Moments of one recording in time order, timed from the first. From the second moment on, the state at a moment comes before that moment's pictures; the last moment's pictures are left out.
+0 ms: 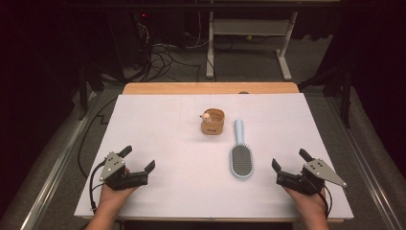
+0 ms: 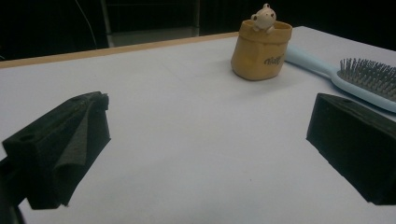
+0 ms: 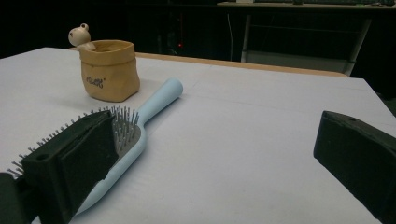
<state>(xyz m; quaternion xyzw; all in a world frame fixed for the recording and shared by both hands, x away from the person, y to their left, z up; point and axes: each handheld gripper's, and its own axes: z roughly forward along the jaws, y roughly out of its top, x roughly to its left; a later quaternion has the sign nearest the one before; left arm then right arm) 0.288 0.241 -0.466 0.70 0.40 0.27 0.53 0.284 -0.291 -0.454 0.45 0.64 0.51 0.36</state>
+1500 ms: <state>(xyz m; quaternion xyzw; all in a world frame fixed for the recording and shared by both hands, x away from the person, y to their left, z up) 0.290 0.240 -0.467 0.70 0.39 0.25 0.54 0.280 -0.295 -0.452 0.46 0.65 0.51 0.34</state>
